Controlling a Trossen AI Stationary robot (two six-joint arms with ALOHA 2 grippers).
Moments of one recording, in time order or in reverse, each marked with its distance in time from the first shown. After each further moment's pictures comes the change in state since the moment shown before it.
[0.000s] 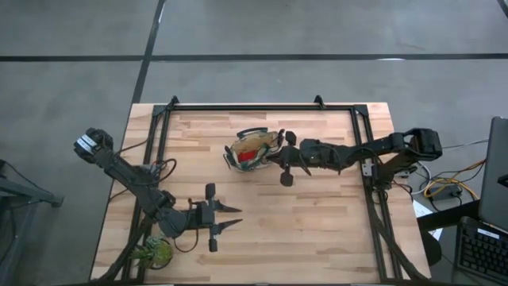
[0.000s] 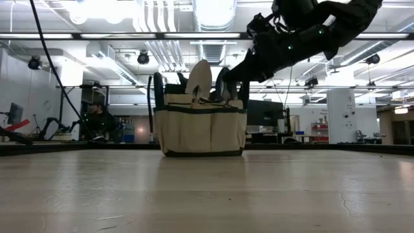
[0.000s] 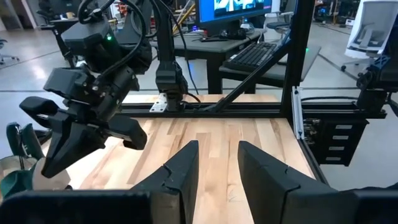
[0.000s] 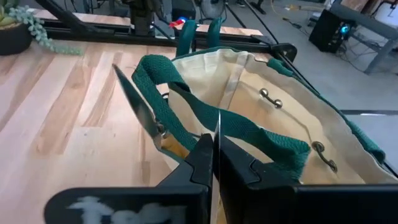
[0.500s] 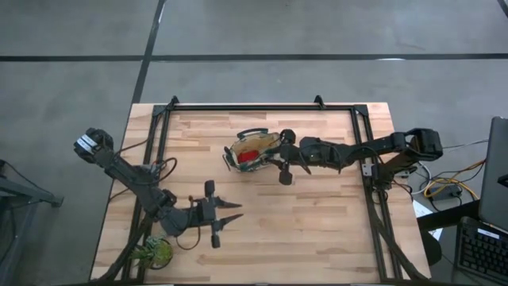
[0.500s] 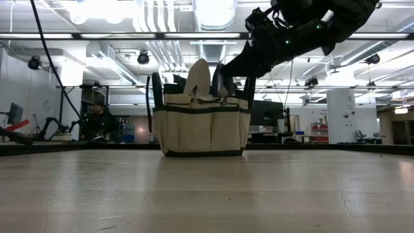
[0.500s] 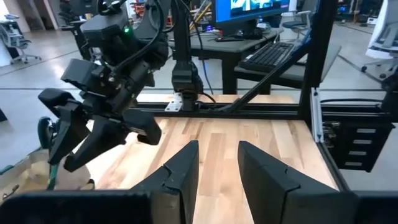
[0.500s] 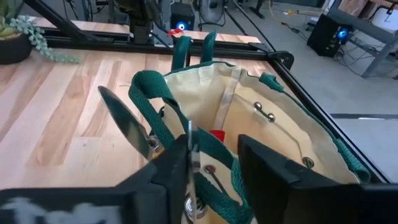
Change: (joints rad) left arm 0.011 0.000 -0.002 -0.005 -0.046 -0.001; right arm 0.000 -0.010 0.037 -0.021 -0.005 -0.003
